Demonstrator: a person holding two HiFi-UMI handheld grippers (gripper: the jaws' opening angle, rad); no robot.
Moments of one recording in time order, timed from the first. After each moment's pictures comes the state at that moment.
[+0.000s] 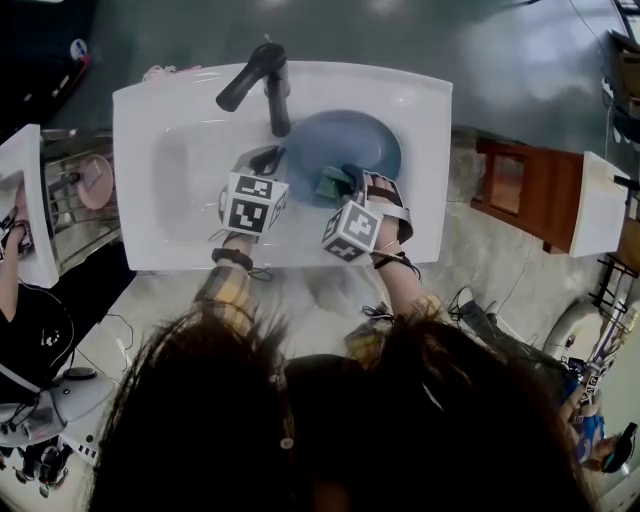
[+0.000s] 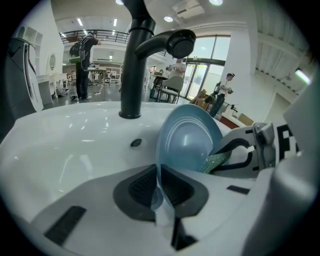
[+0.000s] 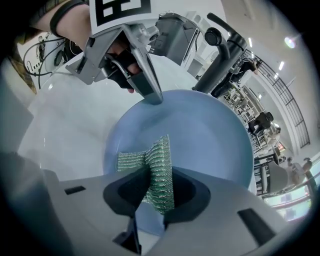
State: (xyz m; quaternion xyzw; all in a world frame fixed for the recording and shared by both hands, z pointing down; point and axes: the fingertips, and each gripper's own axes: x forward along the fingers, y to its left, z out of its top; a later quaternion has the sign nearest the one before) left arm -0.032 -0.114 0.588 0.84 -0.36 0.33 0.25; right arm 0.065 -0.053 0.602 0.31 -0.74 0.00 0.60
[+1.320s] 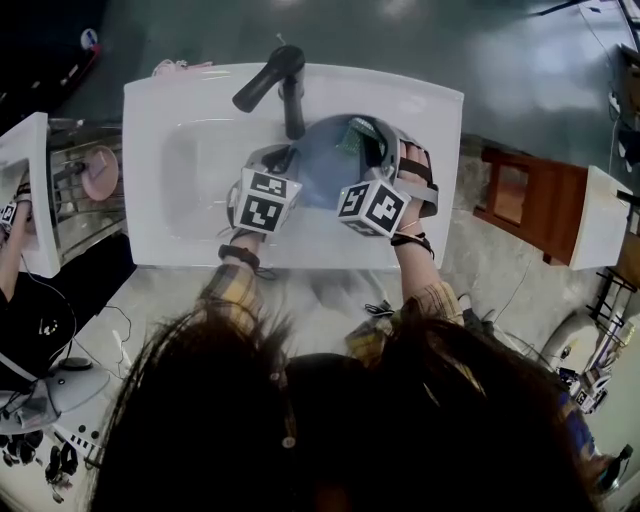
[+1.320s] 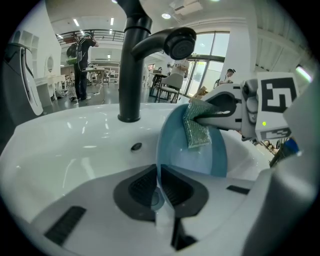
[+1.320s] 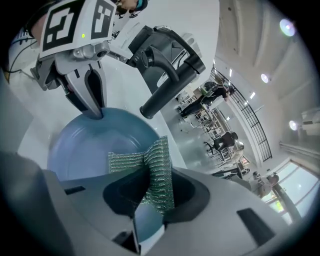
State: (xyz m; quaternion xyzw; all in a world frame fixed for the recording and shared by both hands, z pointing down) left arm -0.028 -0.114 0.582 0.83 -0.35 0.35 0.25; right arm 0.094 -0.151 0.522 0.43 -0.70 -0.15 0.55
